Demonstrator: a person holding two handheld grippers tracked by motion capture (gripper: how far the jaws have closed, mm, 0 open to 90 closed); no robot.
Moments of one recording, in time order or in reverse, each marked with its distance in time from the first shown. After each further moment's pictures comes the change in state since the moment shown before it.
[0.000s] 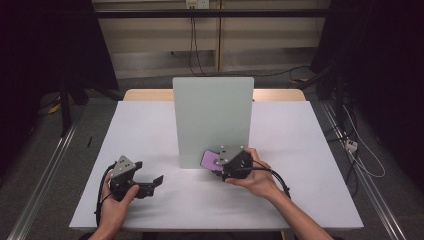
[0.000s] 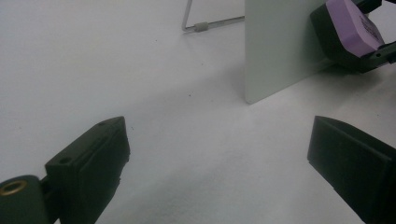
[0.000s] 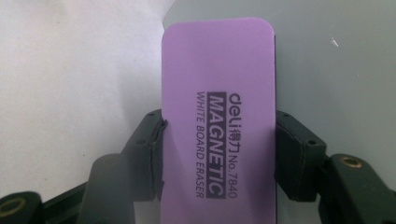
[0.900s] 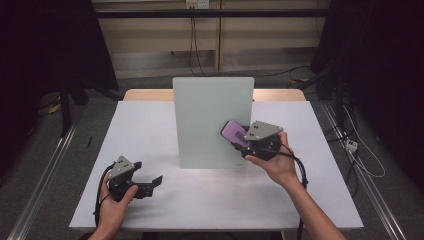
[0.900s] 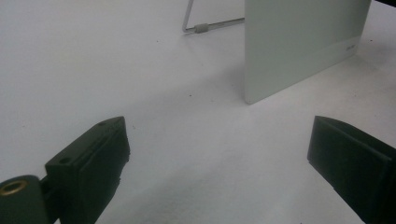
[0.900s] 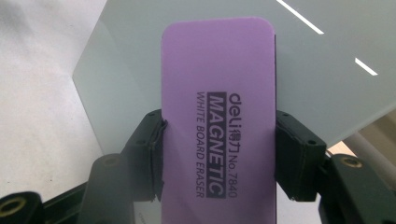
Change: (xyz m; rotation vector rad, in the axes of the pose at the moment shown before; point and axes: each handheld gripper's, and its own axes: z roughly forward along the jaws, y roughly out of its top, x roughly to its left) left arm 0.000 -0.001 -0.002 -0.010 -0.004 -0.011; right arm -0.046 -0.004 -0.072 -0.148 -0.237 0.139
